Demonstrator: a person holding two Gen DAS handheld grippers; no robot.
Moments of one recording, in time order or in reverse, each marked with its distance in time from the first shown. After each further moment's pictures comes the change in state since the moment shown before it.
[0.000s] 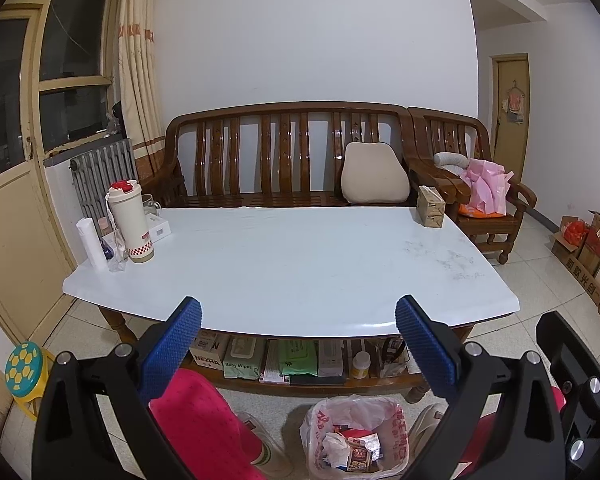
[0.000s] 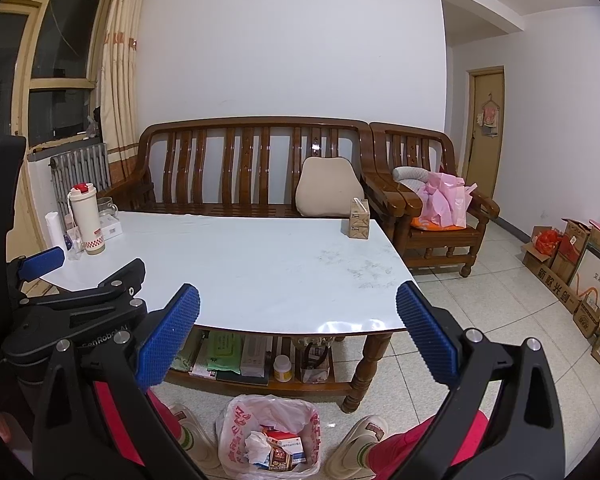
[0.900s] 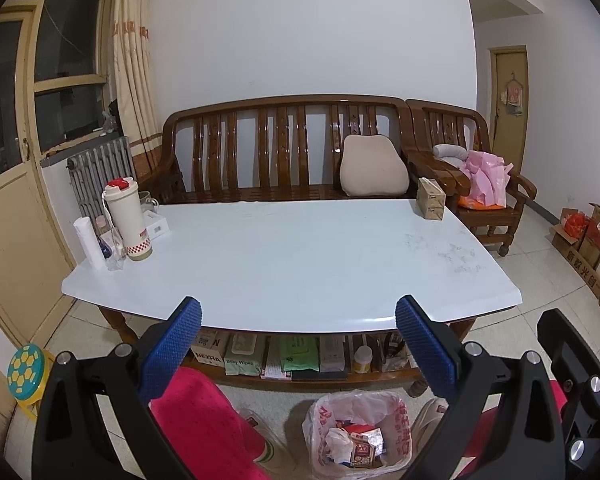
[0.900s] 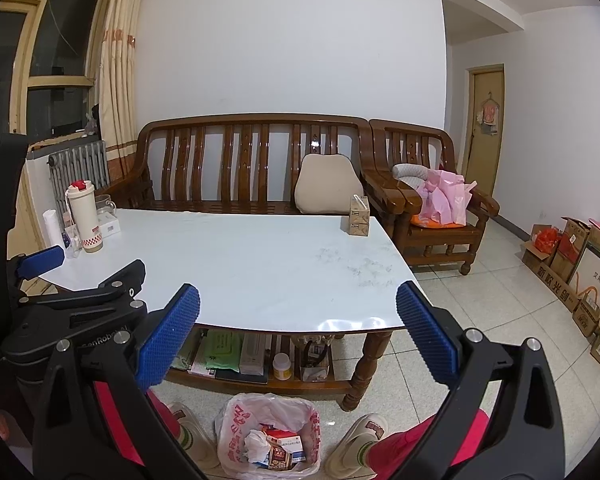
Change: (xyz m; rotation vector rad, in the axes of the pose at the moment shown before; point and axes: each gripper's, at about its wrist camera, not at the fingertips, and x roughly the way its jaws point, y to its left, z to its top) left arm 0.008 0.008 0.001 0.027 0.027 -0.021; right arm 0.005 -0.004 -0.001 -0.005 0.006 0.000
